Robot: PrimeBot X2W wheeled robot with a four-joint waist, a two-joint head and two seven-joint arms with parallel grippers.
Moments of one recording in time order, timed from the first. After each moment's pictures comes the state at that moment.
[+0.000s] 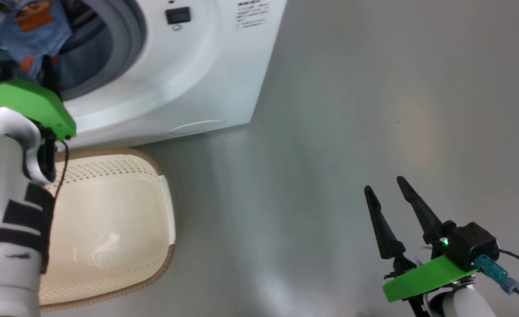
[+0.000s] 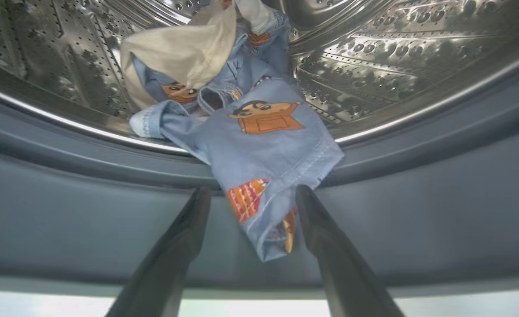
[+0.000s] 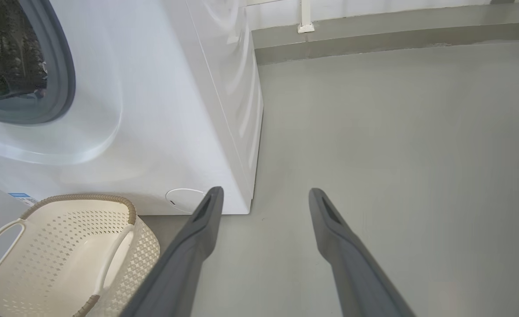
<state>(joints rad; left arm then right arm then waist) -0.96 0.19 -0.11 0.89 -0.36 0.08 -0.03 -0.12 -0.08 0.11 0.08 0.22 0.13 -0.26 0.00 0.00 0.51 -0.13</state>
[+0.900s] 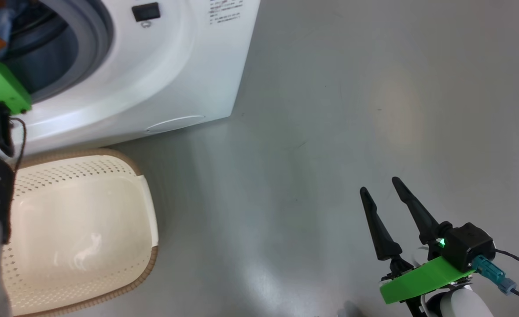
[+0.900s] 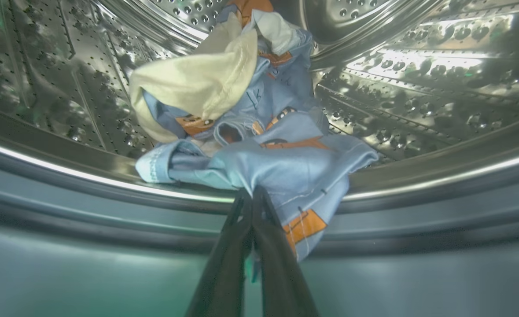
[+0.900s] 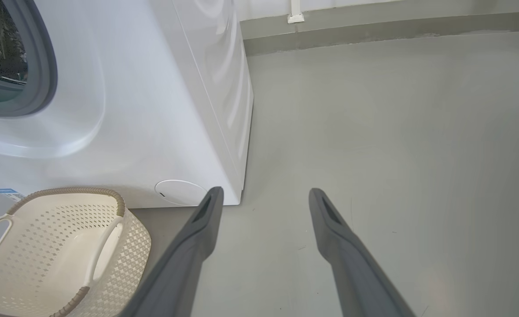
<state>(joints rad) -1.19 0.25 -0.13 1.21 -0.35 0.07 -0.14 -0.12 -0.09 0.14 0.08 0.23 0.13 -0.26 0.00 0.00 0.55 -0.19</state>
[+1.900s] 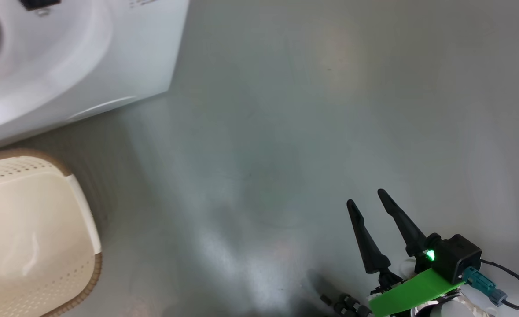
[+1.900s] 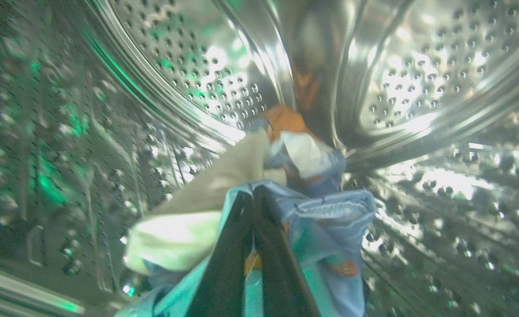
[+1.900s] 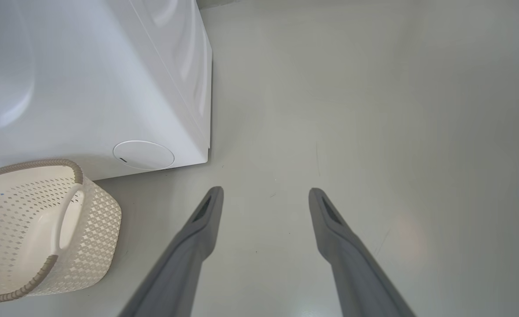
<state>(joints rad) -1.41 0.45 -0.06 1.12 -0.32 0.16 -0.23 -0.08 -0.07 0.18 0.05 0.26 0.13 -0.26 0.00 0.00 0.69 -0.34</state>
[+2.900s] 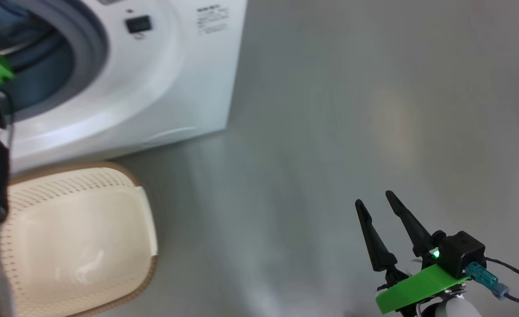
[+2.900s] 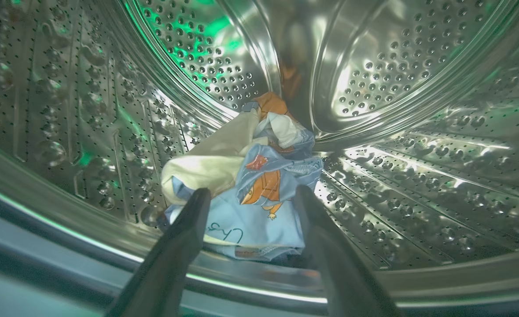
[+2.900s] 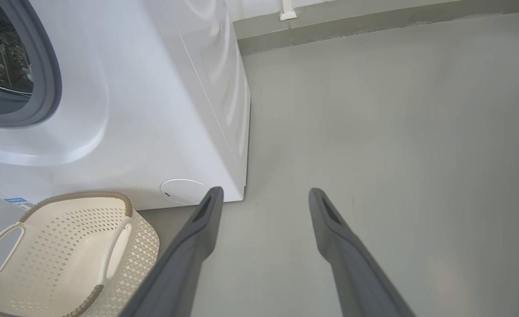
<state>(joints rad) -1.29 0.24 -0.06 1.26 -0.39 0.16 -0.26 -0.10 -0.08 0.16 0.12 0.28 0.13 -0.26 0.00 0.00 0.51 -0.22</state>
